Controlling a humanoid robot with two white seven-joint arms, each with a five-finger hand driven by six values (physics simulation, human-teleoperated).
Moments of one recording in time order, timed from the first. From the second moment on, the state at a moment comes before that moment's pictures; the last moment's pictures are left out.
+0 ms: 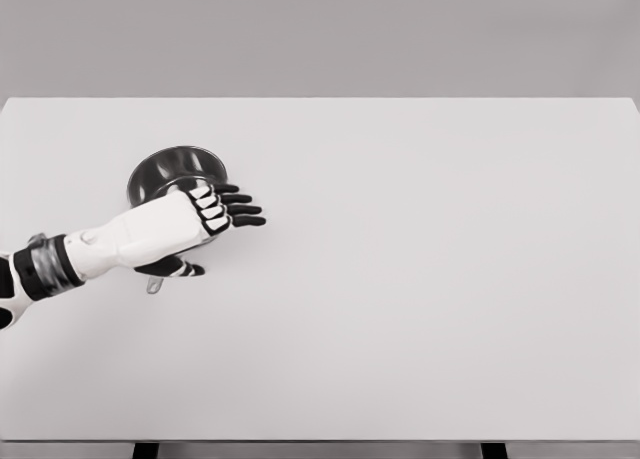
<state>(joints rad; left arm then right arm) -0.39 0.90 -0.70 -1.66 -0.46 -0.61 0.01 0.01 0.00 -0.22 0.06 -0.19 -0.10 -0.10</state>
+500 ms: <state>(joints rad) -0.39 0.94 -0.68 -1.62 -0.45 -0.61 0.02 0.01 0.00 -0.22 0.06 -0.19 -0.10 -0.10</state>
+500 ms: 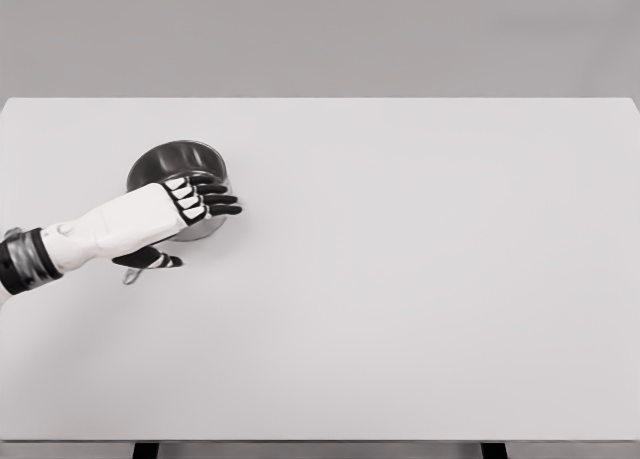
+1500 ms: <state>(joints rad) -0.39 0.97 -0.60 -1.45 -0.44 -0.61 0.02 0.01 0.00 -0.22 0.06 -0.19 -0.10 -0.10</state>
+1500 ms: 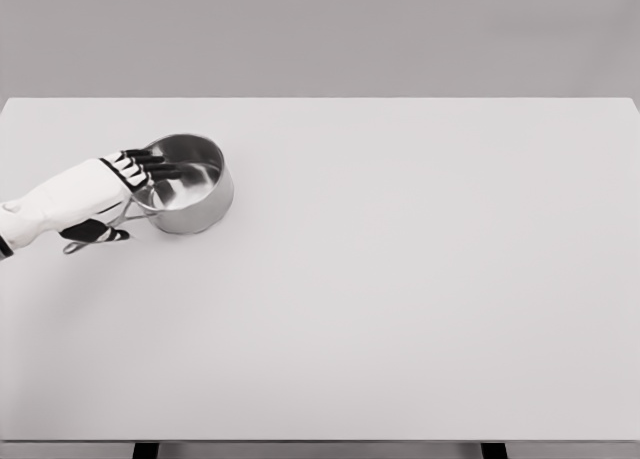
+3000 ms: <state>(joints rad) -0.38 0.99 -0.55 -1.39 -0.38 -0.61 0.01 0.01 0.00 -0.22 0.06 -0.19 -0.10 -0.10</state>
